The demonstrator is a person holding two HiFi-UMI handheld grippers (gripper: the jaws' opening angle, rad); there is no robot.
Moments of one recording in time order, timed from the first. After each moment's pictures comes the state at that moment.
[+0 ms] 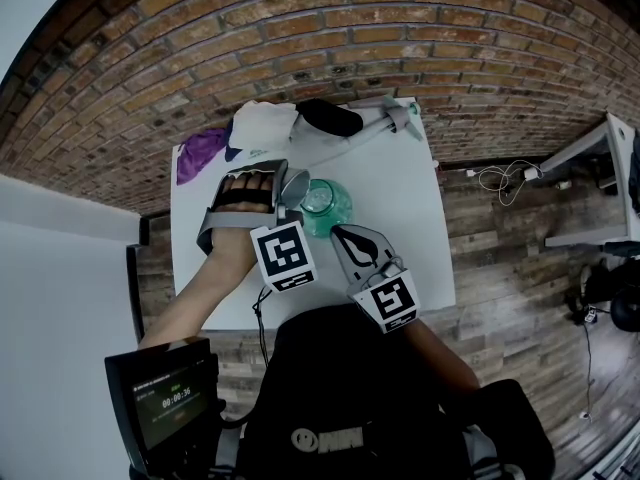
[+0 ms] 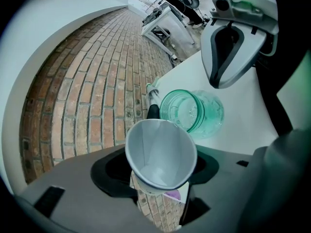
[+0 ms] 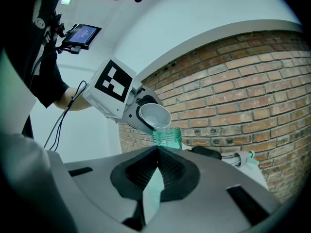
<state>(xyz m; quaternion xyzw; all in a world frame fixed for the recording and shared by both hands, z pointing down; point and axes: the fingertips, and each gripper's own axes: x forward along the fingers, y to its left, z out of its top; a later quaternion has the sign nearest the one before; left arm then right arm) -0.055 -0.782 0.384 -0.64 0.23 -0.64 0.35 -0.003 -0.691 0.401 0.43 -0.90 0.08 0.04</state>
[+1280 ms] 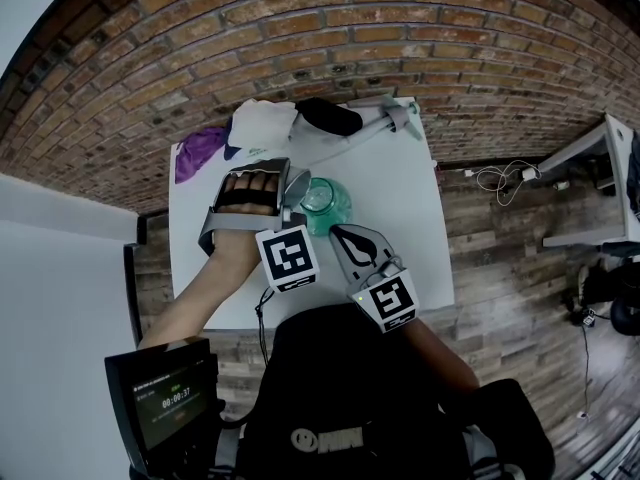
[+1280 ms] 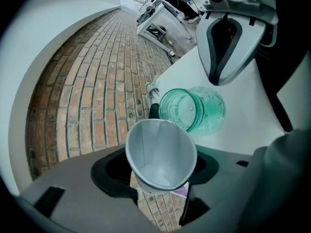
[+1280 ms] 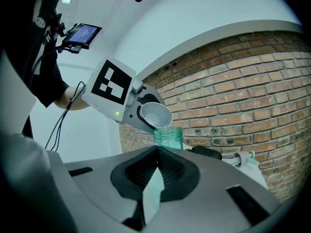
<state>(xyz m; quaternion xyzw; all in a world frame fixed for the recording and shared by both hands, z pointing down) -0.052 -0.783 0.381 -0.62 0.23 -0.65 0.39 -0.004 -0.690 0.400 0.43 -0.90 0.08 0.05</state>
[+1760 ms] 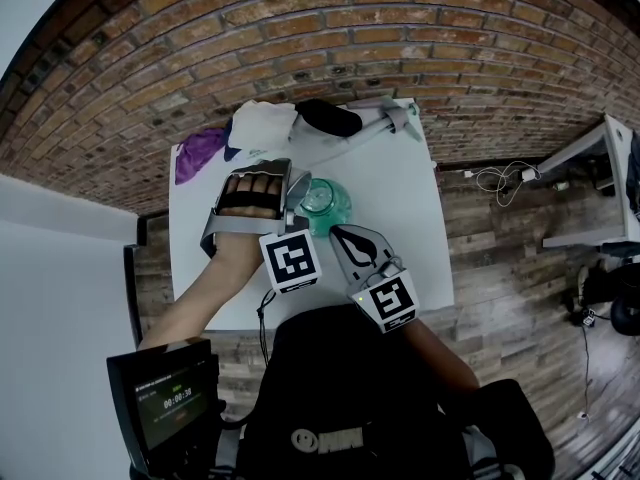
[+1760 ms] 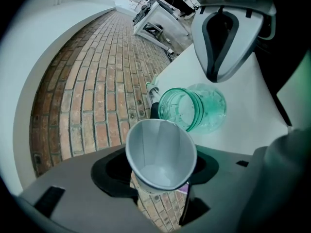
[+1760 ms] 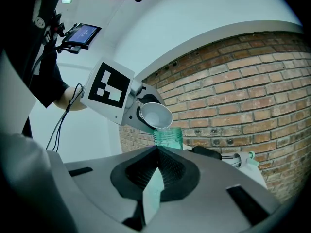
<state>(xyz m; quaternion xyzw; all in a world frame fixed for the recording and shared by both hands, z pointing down) -0.053 -0.782 0.381 -0.60 0.22 -0.65 0.41 -0.004 -0.691 0.400 0.43 -0.90 0.08 0.05</state>
